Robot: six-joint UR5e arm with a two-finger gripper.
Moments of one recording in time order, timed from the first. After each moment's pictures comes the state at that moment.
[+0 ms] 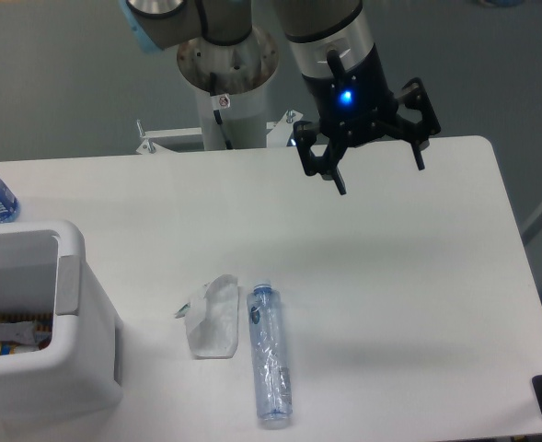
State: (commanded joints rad) arm 2.46 -1.70 -1.39 -1.18 1.80 0.43
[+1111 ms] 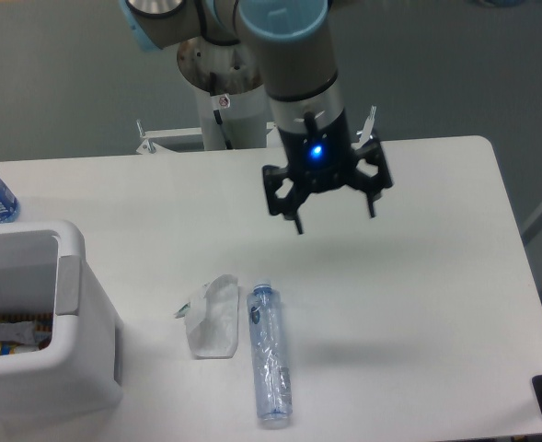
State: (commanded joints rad) arm 2.42 -1.74 -1.56 -1.08 1.51 0.43
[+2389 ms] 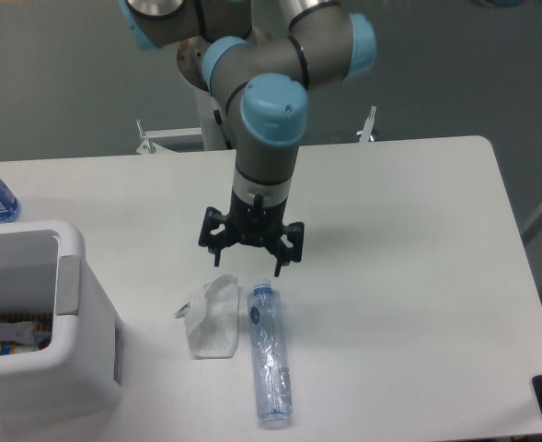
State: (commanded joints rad) arm 2.36 -1.87 -1.79 -0.89 1.35 0.51
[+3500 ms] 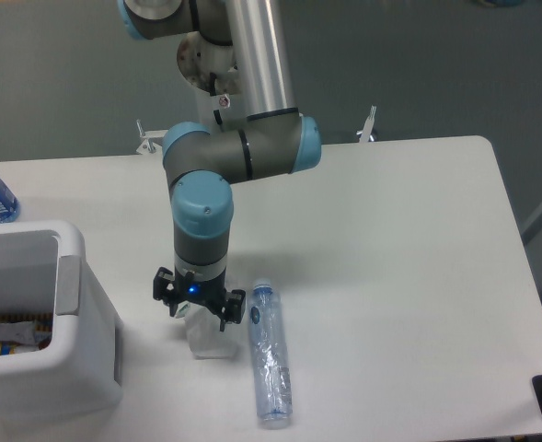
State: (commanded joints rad) arm 2.21 -2.02 -1.76 -0.75 1.46 0.45
